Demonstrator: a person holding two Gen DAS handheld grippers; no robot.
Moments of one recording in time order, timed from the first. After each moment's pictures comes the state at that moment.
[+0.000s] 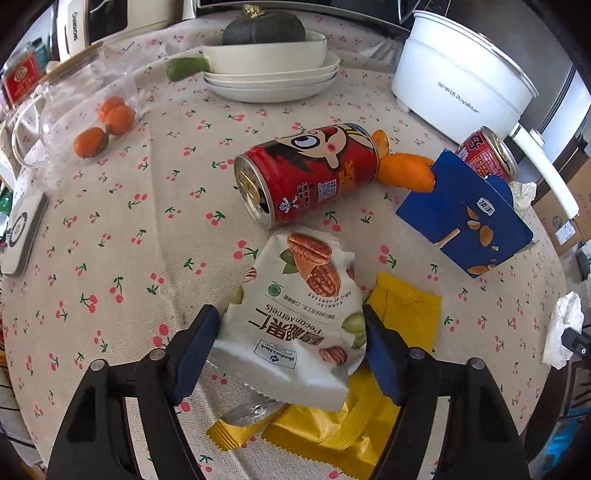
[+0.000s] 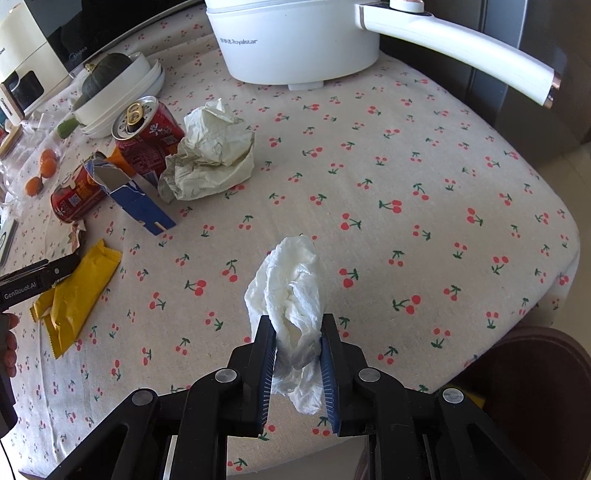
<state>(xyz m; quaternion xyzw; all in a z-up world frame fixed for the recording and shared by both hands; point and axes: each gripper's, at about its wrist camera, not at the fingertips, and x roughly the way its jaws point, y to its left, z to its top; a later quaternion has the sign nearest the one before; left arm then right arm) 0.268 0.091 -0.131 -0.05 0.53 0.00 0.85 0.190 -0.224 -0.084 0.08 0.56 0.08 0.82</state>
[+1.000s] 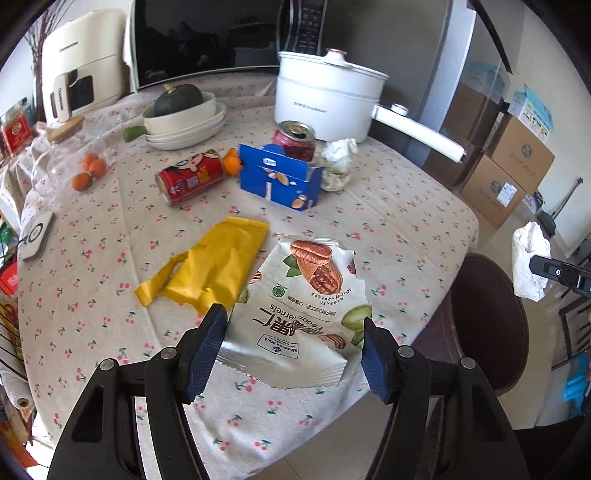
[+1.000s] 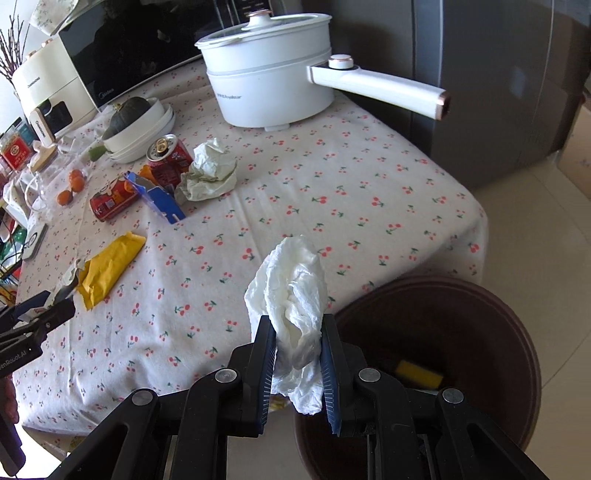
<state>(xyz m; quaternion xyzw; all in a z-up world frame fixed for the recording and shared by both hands) 0.115 -0.014 -0.059 0.00 0.45 -0.11 0.89 0.085 -0.289 -0.020 0.10 0.50 0.07 0.86</state>
